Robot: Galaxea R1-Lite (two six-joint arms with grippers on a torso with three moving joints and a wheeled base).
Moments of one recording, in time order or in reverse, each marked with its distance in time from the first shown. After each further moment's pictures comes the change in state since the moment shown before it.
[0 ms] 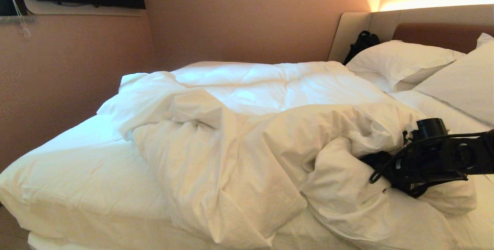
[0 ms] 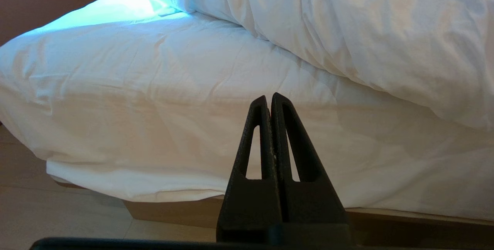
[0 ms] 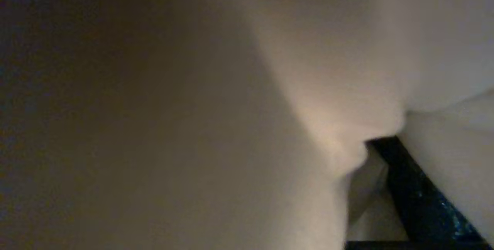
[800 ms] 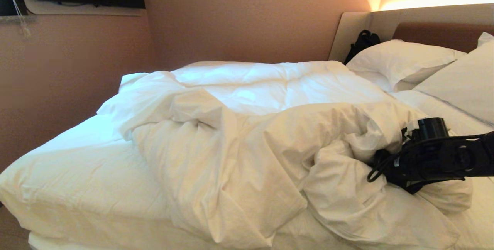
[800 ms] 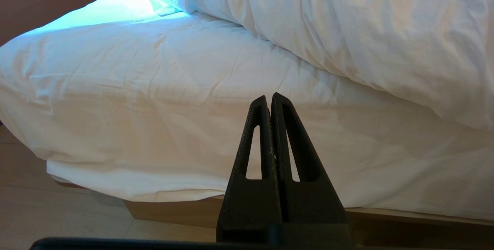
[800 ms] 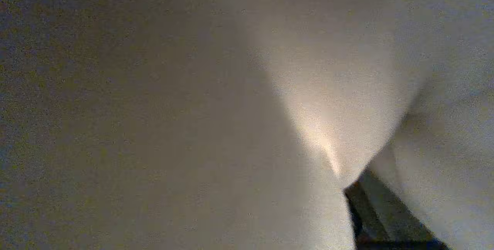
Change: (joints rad) left arm 0.000 0.000 0.000 0.000 0.000 0.000; right arm 0.001 -0.024 0.023 -0.078 0.020 -0.002
